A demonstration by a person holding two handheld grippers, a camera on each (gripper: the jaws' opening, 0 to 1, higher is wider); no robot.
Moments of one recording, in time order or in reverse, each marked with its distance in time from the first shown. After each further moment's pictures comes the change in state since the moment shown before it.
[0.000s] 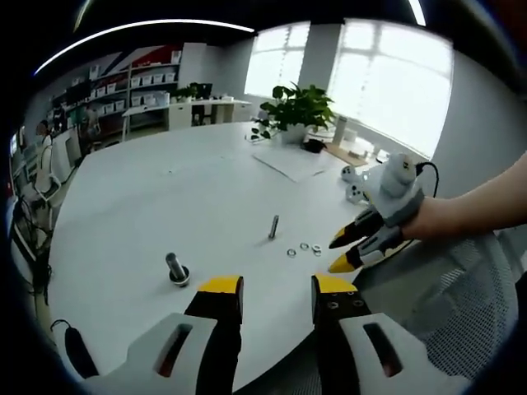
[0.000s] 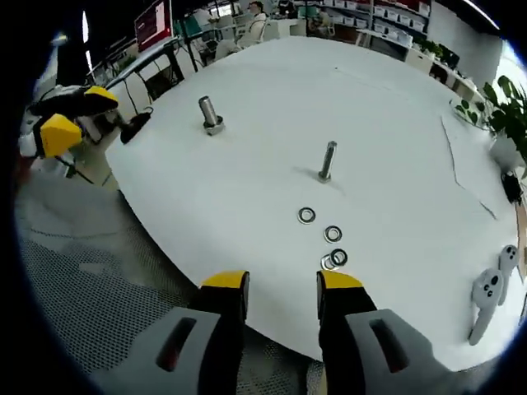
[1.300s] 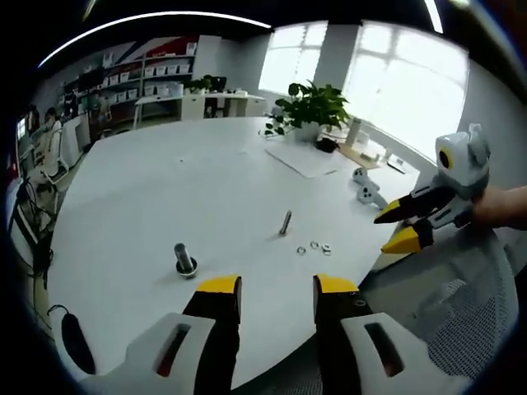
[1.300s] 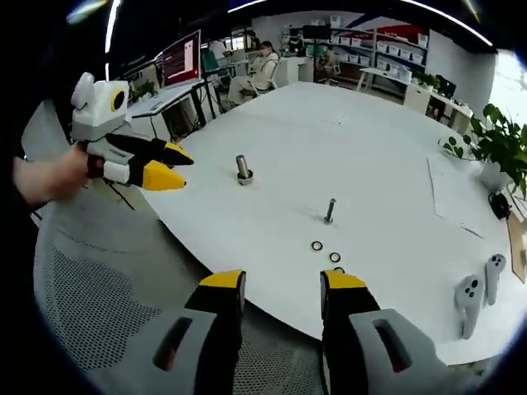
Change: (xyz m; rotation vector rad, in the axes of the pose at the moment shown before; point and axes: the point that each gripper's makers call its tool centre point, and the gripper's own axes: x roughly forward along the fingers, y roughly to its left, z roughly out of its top) left arm 0.002 0.013 -0.009 -0.045 0.028 0.044; right arm -0.093 0.028 0.027 0.148 -0.230 0.090
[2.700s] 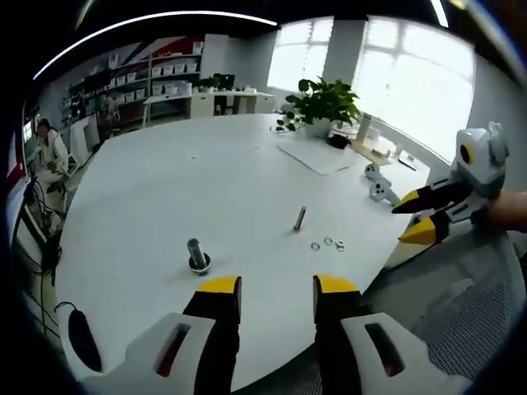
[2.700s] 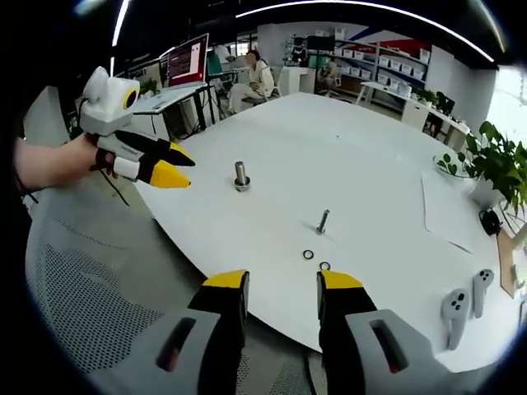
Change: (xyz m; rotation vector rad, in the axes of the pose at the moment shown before) left arm -0.001 0.014 -0.001 -0.019 -0.002 0.055; right arm -0.009 -0.006 0.011 -0.108 -0.090 -0.082
